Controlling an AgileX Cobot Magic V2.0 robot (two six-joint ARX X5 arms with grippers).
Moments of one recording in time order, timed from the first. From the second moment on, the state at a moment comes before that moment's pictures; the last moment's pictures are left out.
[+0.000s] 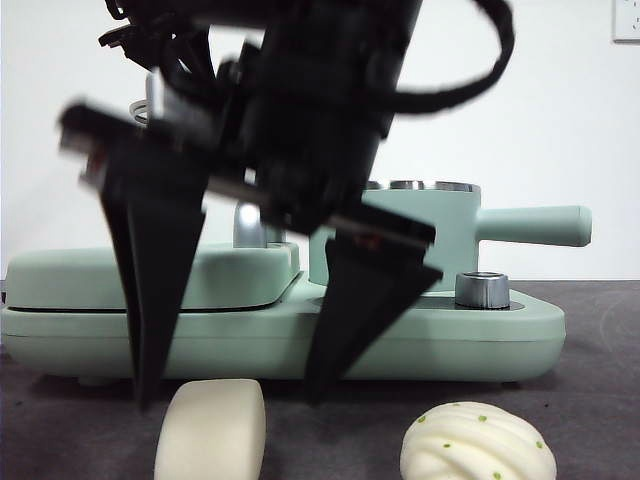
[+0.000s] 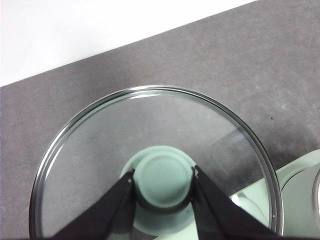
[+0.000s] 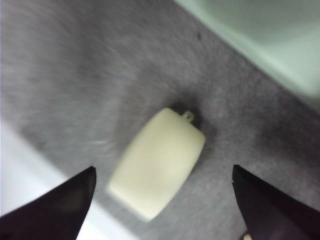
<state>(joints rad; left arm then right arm) -0.24 1.95 2.16 -0.89 0.18 0.14 1.08 1.71 1.14 -0.68 -0.12 0.52</state>
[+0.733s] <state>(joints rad) -0.24 1.95 2.16 -0.89 0.18 0.13 1.05 1.75 1.29 -0.79 -0.16 0.50</state>
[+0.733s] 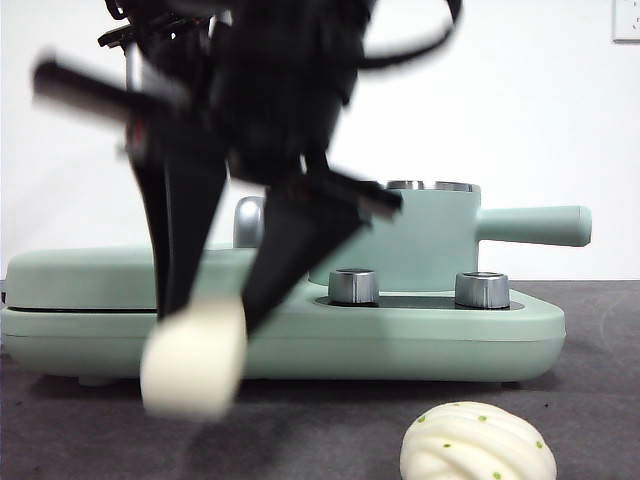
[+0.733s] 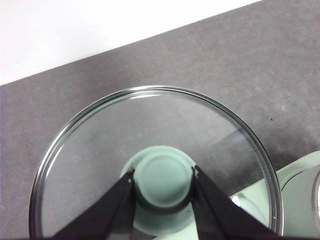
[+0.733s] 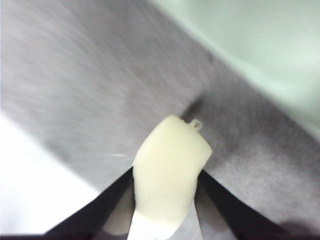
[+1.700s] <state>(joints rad) -0.20 1.95 2.16 -0.89 0.18 0.12 0.55 1.98 2.03 -1.24 -0.08 0.15</state>
